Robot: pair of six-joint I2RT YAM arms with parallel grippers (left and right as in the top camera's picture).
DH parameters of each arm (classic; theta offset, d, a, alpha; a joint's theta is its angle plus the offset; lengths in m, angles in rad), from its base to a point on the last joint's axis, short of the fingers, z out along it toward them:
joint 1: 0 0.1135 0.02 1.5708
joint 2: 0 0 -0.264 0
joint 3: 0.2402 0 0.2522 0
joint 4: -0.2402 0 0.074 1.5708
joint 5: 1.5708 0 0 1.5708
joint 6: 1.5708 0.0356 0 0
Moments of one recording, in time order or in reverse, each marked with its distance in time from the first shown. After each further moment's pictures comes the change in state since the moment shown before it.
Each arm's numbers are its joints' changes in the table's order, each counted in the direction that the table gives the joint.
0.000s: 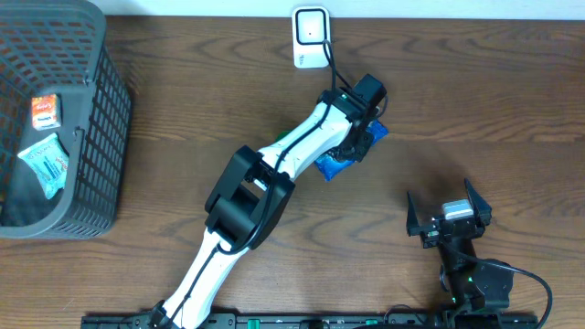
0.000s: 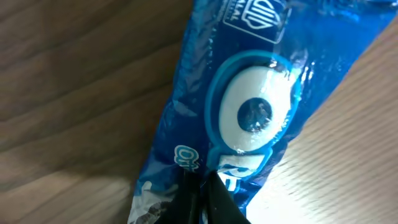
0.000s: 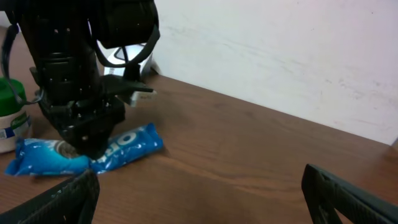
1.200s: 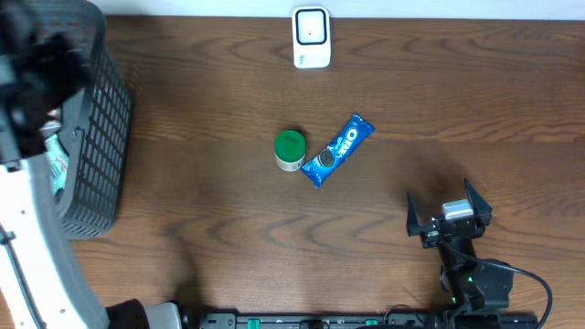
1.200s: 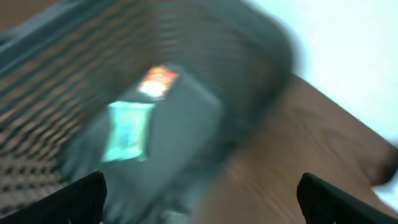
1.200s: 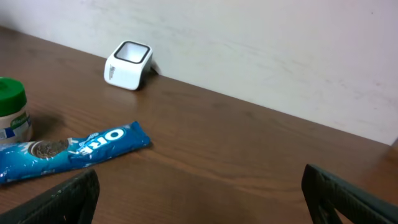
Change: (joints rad) left arm 1.009 0.895 0.034 -0.363 -0.304 -0.210; right arm 0.000 0.000 0.000 0.000 0.000 0.000
